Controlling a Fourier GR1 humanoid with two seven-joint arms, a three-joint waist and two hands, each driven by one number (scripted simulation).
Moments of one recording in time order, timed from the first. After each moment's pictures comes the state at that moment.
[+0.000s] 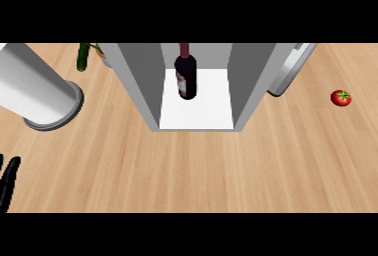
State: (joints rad) left arm 0.47 0.81 -0.30 -2.13 0.87 0.36 -0.68; right arm 0.05 -0.02 0.77 -2.42 -0.09 0.08 0.72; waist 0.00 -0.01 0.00
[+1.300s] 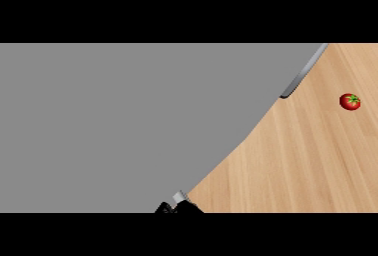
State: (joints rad) left arm 0.41 0.79 -0.18 -2.11 0.95 0.23 -0.55; right arm -0.65 -0.08 0.80 -2.16 -0.09 -0.45 0.74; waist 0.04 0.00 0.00
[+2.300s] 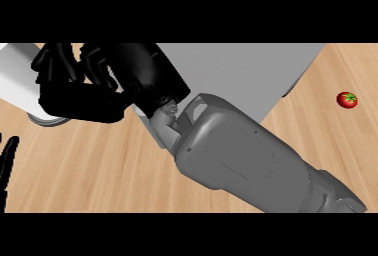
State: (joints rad) left arm 0.37 0.70 -0.17 -2.08 0.88 0.24 -0.50; right arm -1.18 -0.01 0.47 -1.37 -0.22 -0.35 0.44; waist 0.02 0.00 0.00
